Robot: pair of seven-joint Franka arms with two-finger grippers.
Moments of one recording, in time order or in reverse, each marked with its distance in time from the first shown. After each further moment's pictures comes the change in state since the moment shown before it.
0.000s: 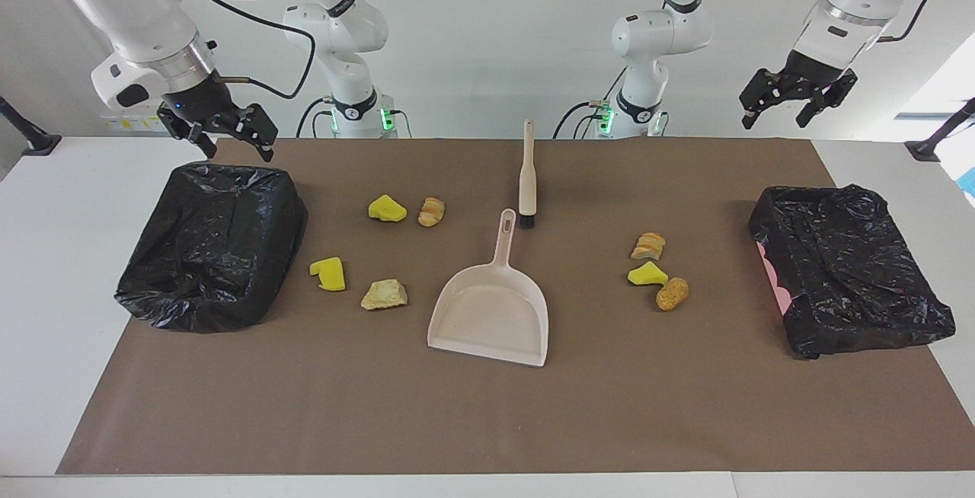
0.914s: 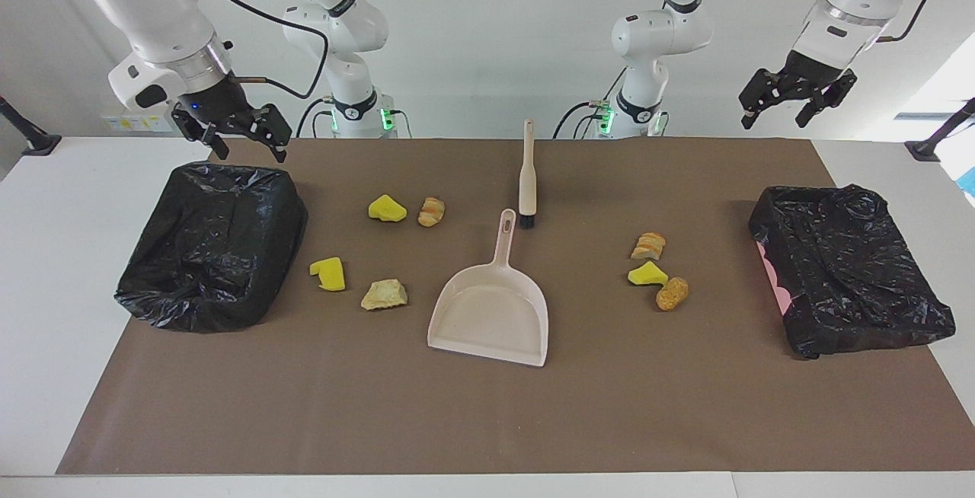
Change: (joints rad) left arm 0.001 0.000 0.001 0.000 0.000 0.001 -0.002; right arm 0.038 0.000 0.002 -0.002 0.000 0.012 0.020
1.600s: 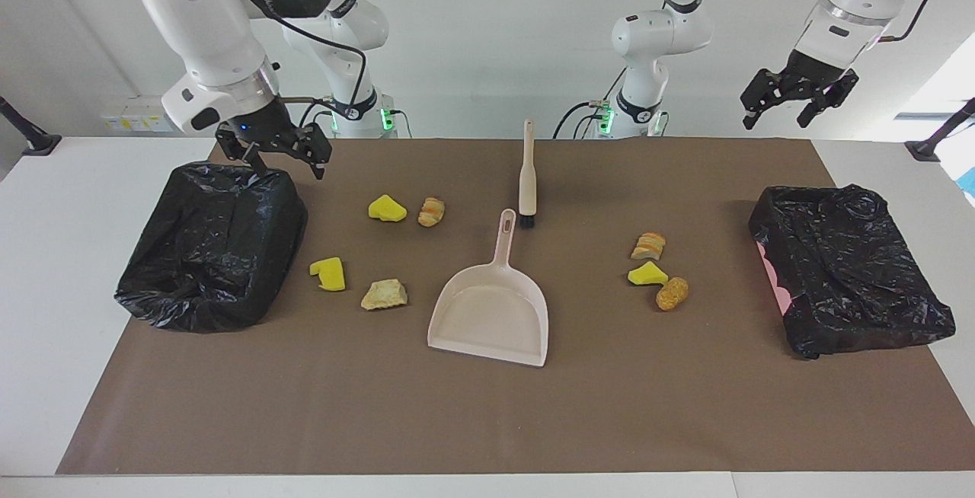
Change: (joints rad) left arm 0.000 0.000 0.005 0.000 0.000 0.004 0.000; right arm 0.120 0.067 0.003 -0.016 0.000 0.094 0.082
